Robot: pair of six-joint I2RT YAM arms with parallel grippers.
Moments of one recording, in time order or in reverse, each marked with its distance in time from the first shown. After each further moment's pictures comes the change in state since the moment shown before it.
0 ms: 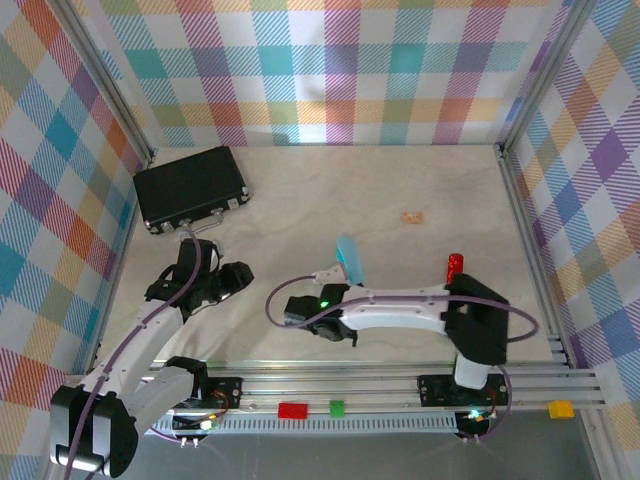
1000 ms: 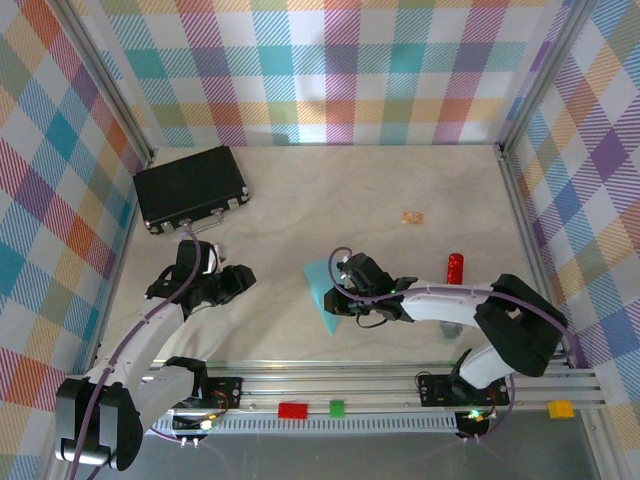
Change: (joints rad) left arm 0.039 0.040 -0.029 0.040 0.175 0.020; right arm -0.415 -0.270 -0.581 1.157 -1.076 0.022
